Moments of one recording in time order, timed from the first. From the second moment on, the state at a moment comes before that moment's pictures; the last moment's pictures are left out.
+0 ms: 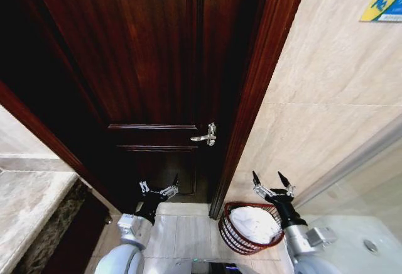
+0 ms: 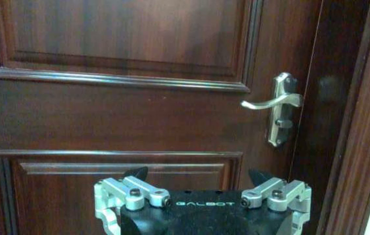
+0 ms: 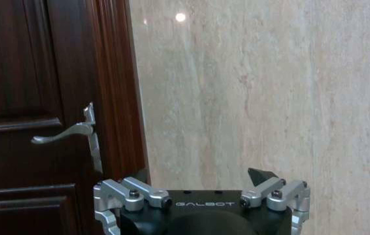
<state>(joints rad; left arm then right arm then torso) 1.85 -1.61 -0.54 -2.39 -0.01 0.14 0.19 -1.85 1.54 0.70 2.35 0.24 -0.02 -0.18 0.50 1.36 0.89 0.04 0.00</state>
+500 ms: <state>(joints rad) 1.85 -1.61 -0.54 -2.39 -0.01 0.14 0.19 -1.84 1.53 0.71 2.35 0.27 -0.01 -0.17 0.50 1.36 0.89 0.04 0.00</state>
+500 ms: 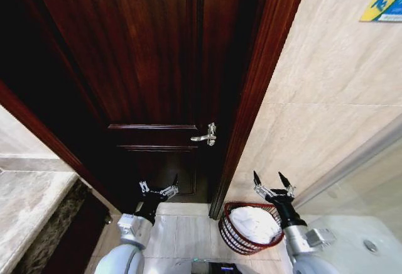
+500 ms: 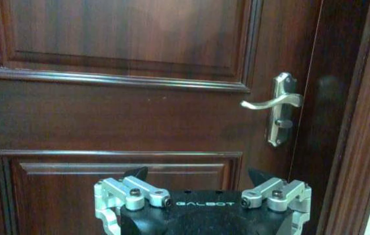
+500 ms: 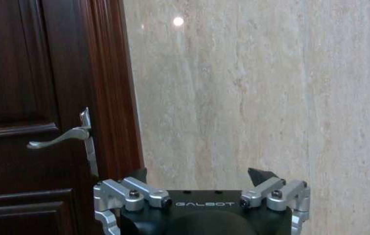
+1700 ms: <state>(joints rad) 1.85 -1.61 -0.54 -2.39 -0.01 0.14 0.19 -1.84 1.53 0.71 2.35 0.27 -0.01 -0.17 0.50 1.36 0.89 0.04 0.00</state>
